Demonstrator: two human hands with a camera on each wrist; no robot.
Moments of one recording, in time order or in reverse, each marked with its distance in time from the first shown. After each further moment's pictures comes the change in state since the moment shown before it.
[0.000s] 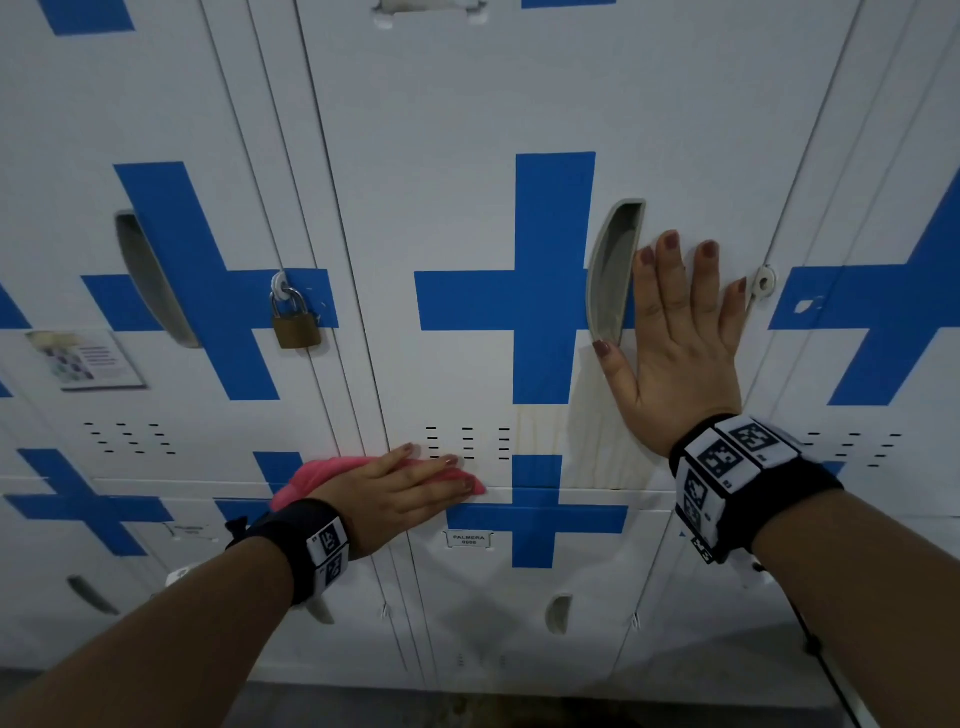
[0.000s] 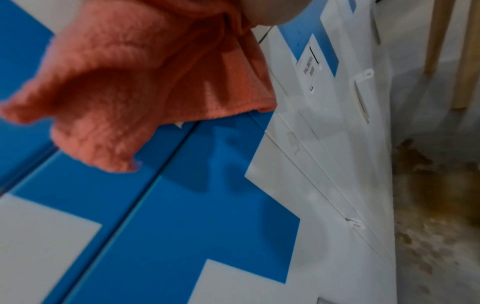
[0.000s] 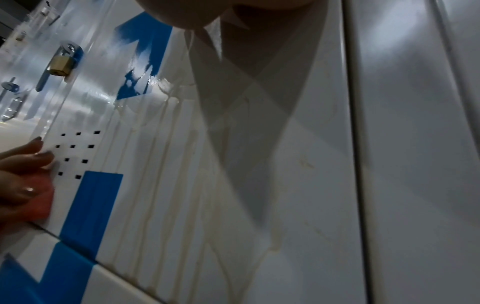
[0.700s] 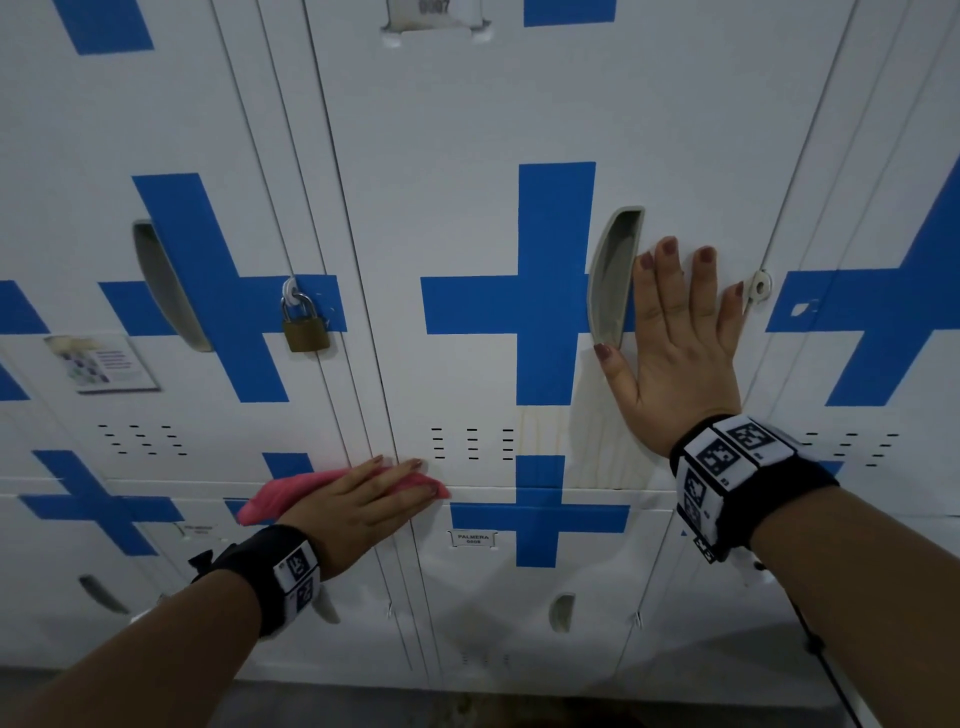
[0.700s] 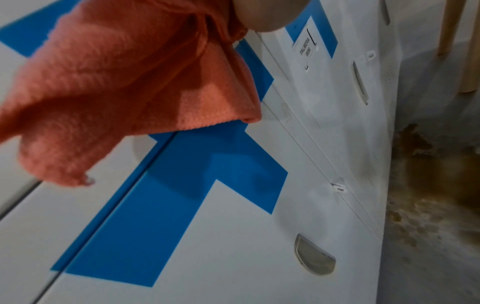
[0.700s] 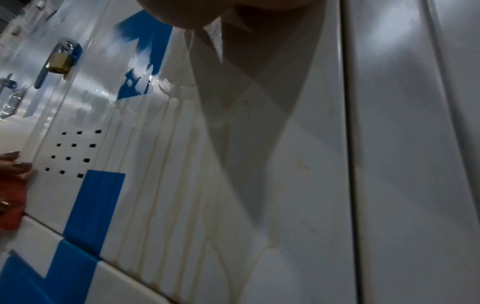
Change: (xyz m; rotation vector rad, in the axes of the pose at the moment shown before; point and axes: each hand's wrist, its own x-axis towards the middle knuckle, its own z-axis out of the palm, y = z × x) left_hand -0.027 0.008 -0.015 -0.185 -0.433 -0.093; right_hand 0.000 0.000 -0.001 0.005 -0.020 -0.002
